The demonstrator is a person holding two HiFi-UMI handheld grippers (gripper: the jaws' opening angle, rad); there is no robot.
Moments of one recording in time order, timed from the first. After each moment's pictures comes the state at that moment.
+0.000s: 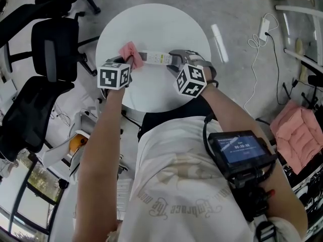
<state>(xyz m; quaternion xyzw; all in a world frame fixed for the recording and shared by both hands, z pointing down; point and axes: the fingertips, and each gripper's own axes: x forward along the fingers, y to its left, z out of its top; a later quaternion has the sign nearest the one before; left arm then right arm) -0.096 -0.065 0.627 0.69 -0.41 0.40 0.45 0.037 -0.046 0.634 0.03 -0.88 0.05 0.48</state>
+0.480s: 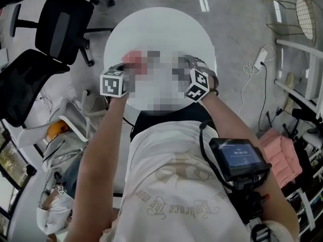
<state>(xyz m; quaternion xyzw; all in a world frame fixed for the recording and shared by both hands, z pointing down) -0.108 -0.013 0.597 0.66 -0.49 0.30 0.49 0.039 -0.048 0.612 0.02 -0.86 0.03 0.51</state>
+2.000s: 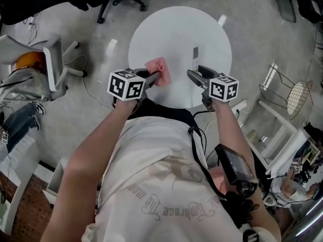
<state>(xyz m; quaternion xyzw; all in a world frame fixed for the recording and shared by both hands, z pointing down) -0.061 0.095 0.549 0.63 -0.53 -0.04 0.56 0.006 -0.018 0.577 -0.03 -0.84 0.34 0.43</state>
